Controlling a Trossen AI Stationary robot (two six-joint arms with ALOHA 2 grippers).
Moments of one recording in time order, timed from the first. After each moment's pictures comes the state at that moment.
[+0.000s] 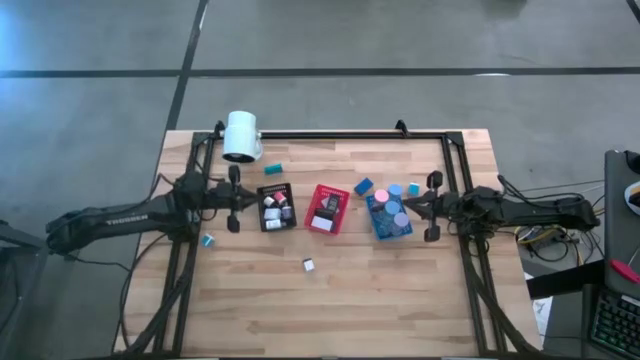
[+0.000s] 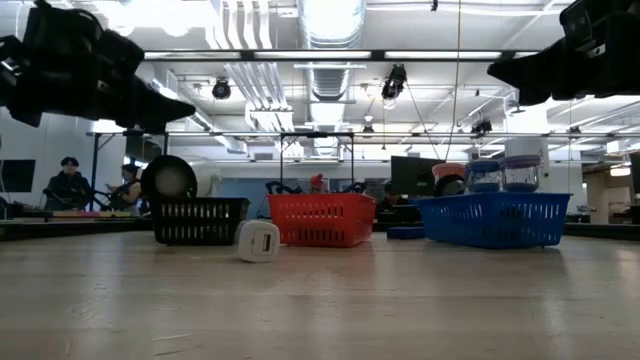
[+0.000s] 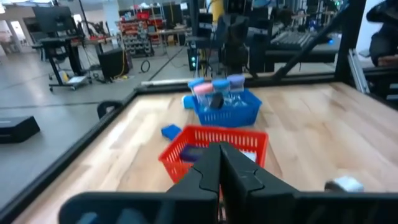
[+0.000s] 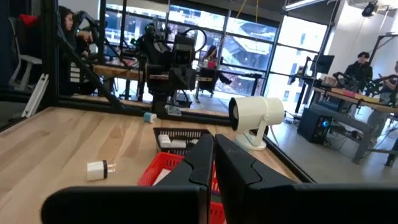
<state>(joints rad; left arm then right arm) 0.39 0.53 0.07 0.34 0.33 0.15 -0.01 0.23 0.05 0.27 0.11 -0.15</state>
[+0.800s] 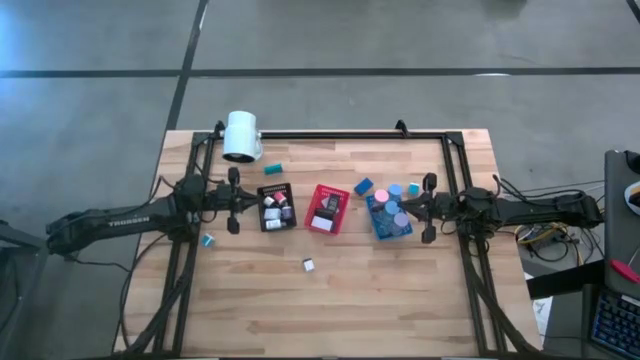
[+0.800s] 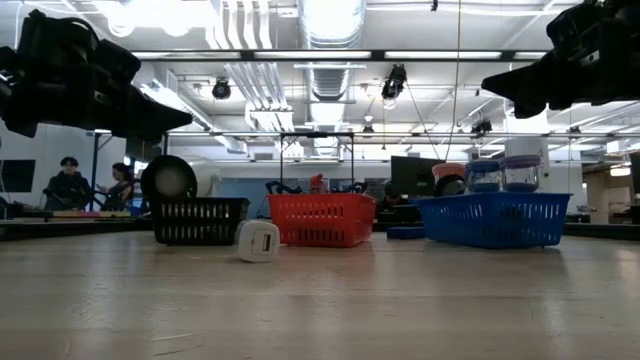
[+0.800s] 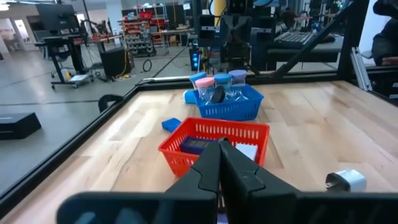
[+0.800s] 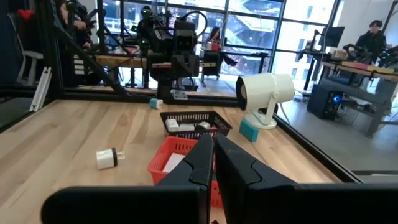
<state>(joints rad) 0.40 0.52 0.01 0.41 0.33 0.13 -0.01 0.34 0.04 0.30 0.11 -0.06</state>
